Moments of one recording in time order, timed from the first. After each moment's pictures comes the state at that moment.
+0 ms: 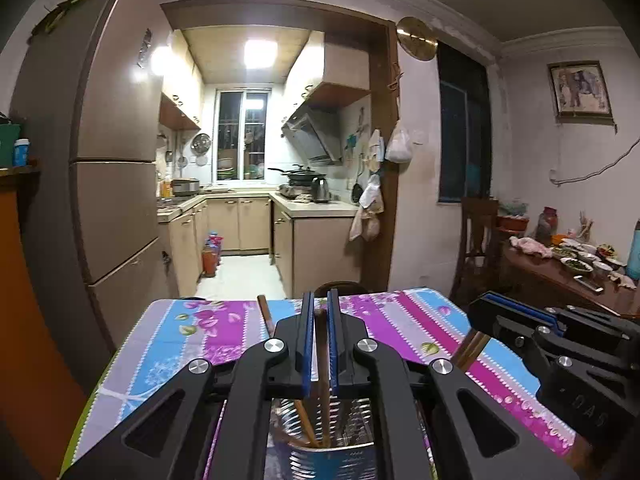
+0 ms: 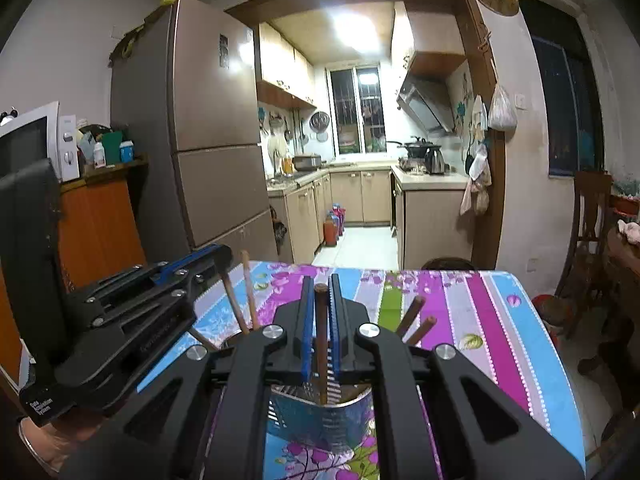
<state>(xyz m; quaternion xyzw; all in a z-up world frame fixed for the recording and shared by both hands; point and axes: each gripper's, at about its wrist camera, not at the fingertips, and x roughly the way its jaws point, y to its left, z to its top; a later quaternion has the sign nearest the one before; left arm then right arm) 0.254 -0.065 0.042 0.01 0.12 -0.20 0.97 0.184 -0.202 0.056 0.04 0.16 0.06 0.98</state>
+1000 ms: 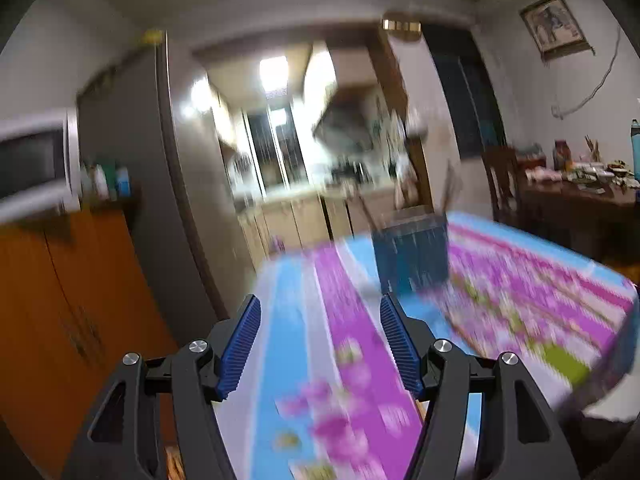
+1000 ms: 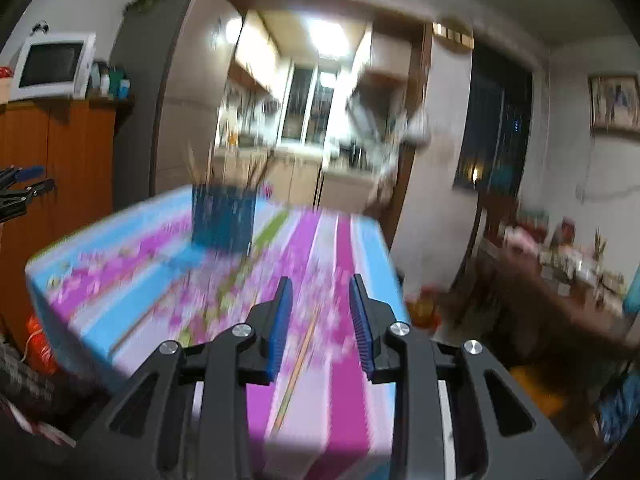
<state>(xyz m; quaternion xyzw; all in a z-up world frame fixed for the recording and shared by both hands) -0.045 0.108 -0.039 0.13 0.12 -0.13 0.98 -0.141 -0.256 -0.019 -0.07 0.19 -0.07 0.98</state>
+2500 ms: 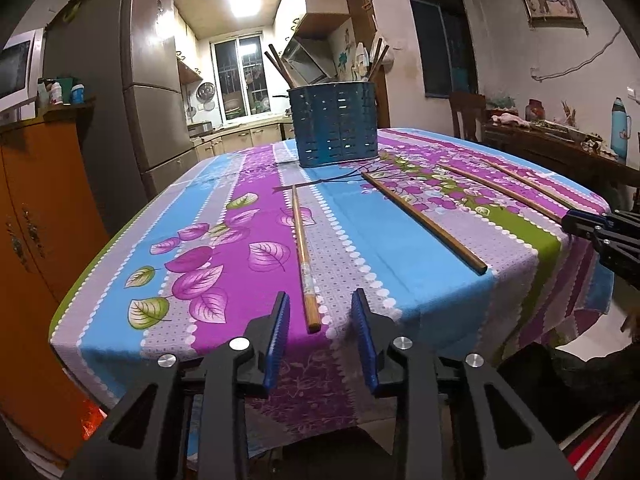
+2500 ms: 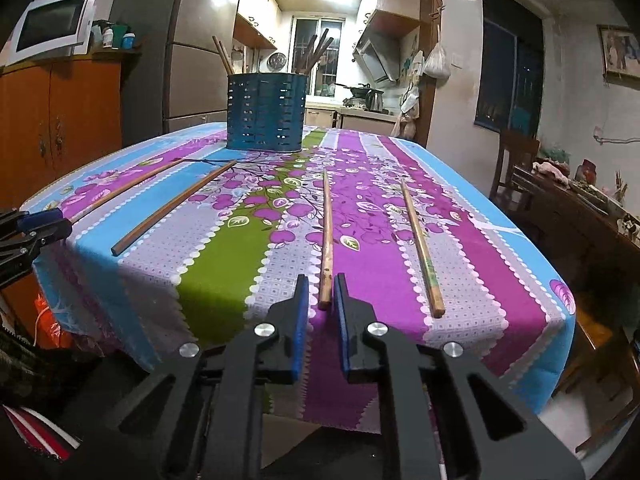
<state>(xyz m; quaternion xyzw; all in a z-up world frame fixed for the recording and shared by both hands) -0.069 0.052 -0.175 0.11 0.22 -0.18 0.95 -0.117 -0.190 -0.159 -0.03 0.25 -0.06 0.97</state>
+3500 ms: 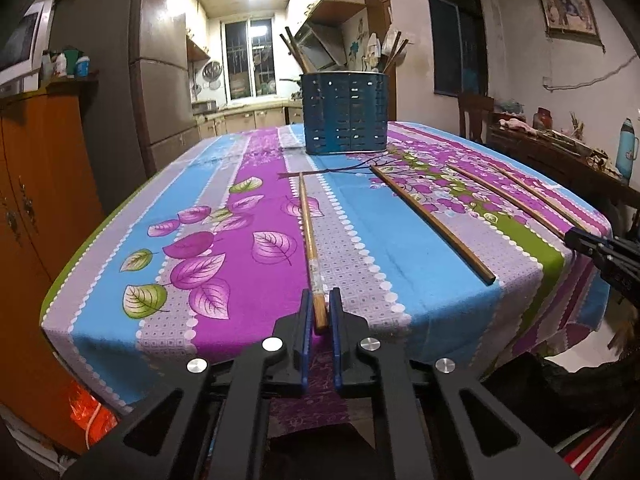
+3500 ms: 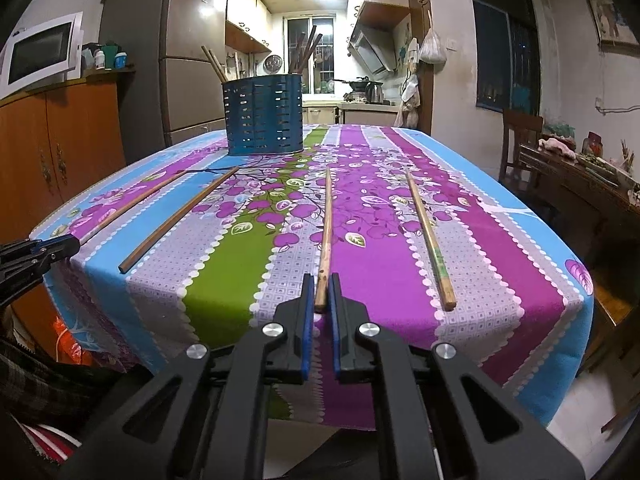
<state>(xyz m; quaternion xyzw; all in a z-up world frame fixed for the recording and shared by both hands) -0.053 0.057 -0.171 0.08 0.27 -0.17 0.94 -0.112 -0.197 -0.159 0.02 0.25 -0.04 0.97</state>
